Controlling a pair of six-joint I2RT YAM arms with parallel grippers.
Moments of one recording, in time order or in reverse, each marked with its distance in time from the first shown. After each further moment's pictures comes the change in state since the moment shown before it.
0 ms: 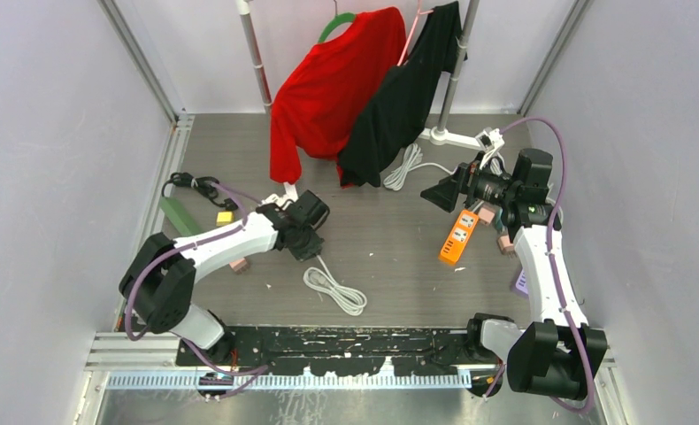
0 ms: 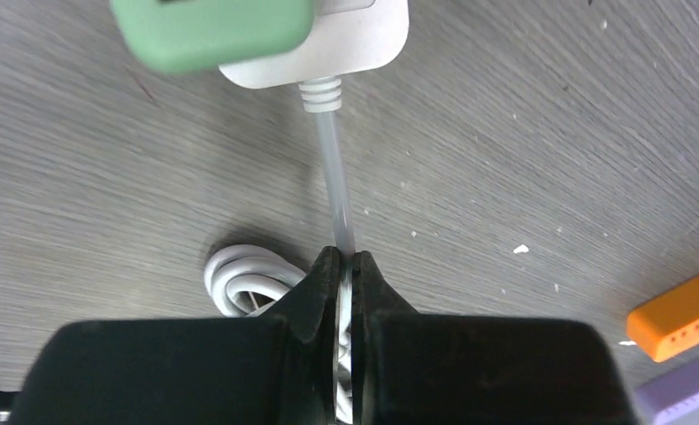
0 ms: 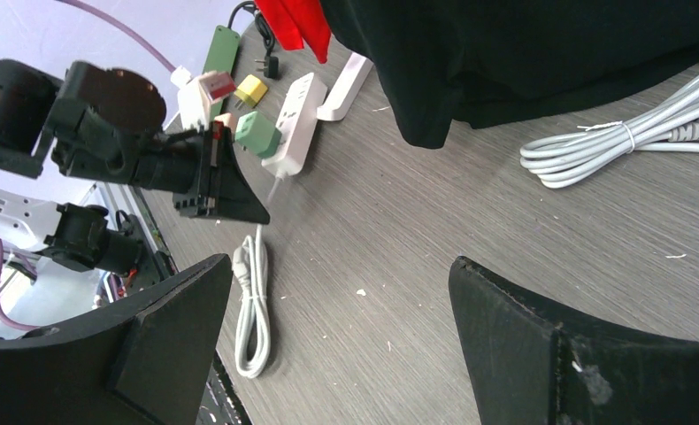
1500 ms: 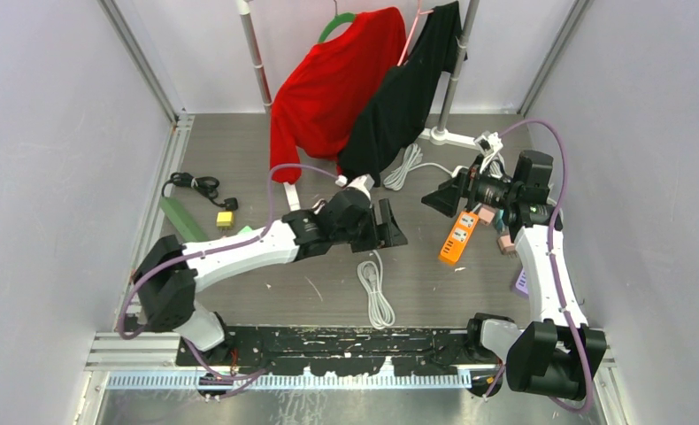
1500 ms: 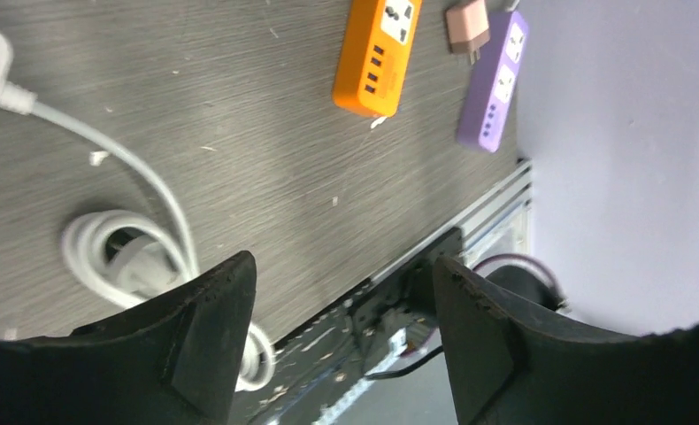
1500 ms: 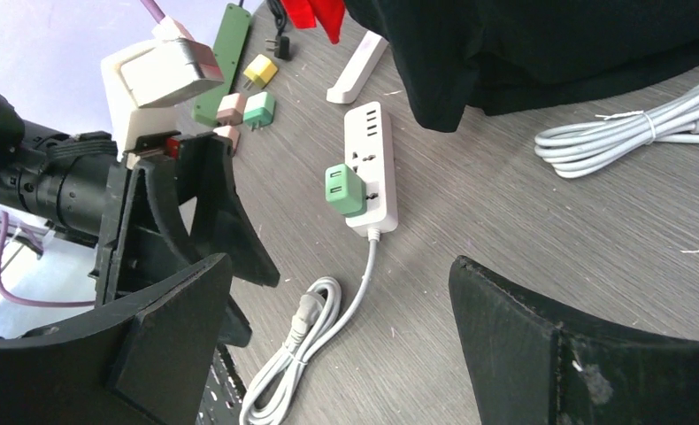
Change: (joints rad) left arm -0.287 0.063 0.184 0.468 0.216 0.240; right arm -0.013 0.000 0.002 -0.071 -0.043 -0.076
